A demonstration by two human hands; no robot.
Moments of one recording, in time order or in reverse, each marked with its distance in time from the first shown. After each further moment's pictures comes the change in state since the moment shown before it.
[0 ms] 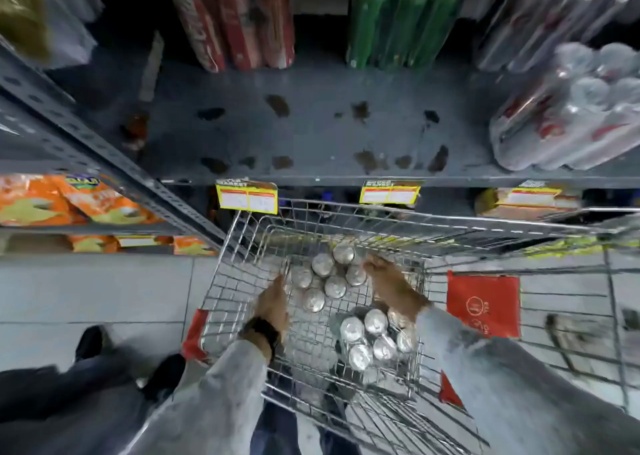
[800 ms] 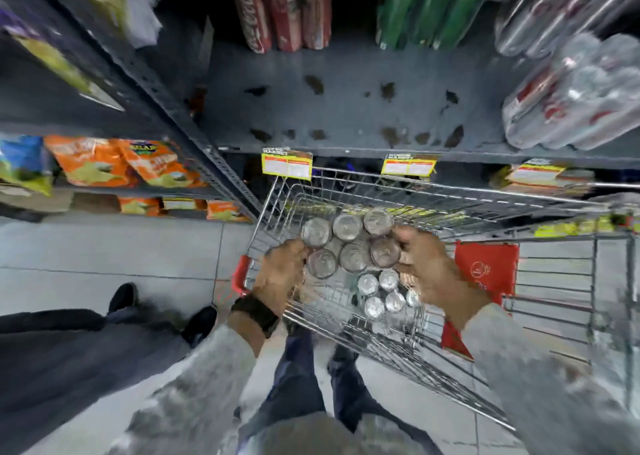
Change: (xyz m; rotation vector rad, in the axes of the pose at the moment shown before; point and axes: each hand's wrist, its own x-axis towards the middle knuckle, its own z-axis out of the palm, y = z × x) left_hand -0.148 0.047 -0.052 0.049 -0.141 0.122; right_hand -0.149 -0.098 -0.012 0.311 0.097 0.190
